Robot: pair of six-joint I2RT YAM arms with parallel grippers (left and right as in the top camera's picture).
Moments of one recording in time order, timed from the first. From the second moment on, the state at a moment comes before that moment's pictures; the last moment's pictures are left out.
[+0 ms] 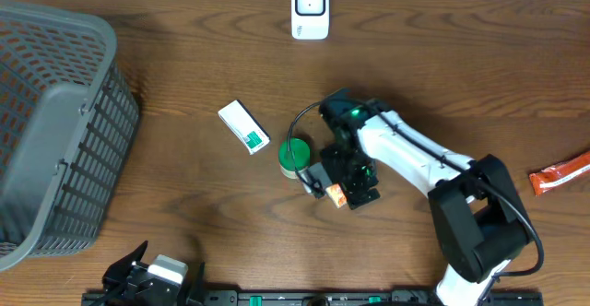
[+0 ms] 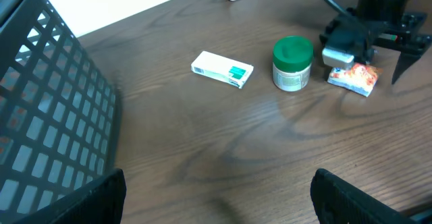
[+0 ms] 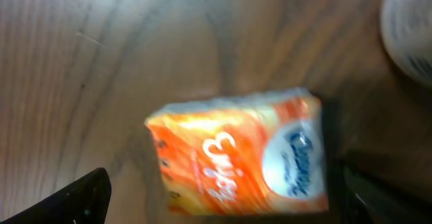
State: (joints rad) left arm 0.05 0.15 1.03 -1.41 0.26 0.38; right arm 0.58 1.89 1.23 -1.03 -0.18 -1.43
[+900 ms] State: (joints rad) left arm 0.05 0.15 1.03 -1.41 0.26 0.38; right arm 0.55 1.80 1.03 -0.70 -0.17 -1.14
